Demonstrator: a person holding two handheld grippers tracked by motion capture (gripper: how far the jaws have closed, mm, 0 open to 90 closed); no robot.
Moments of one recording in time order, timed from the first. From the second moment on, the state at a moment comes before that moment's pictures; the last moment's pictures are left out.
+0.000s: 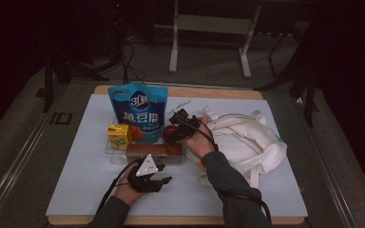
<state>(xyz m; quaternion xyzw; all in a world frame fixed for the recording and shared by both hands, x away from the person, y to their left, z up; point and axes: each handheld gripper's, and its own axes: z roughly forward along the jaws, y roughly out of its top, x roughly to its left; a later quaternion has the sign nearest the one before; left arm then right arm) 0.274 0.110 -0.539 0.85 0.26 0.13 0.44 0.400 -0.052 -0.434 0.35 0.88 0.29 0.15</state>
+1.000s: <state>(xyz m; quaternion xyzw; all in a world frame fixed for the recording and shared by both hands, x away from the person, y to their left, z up) 0.275 0.110 -0.539 0.85 0.26 0.13 0.44 0.389 -0.101 -0.411 0.35 0.87 0.32 0.15</state>
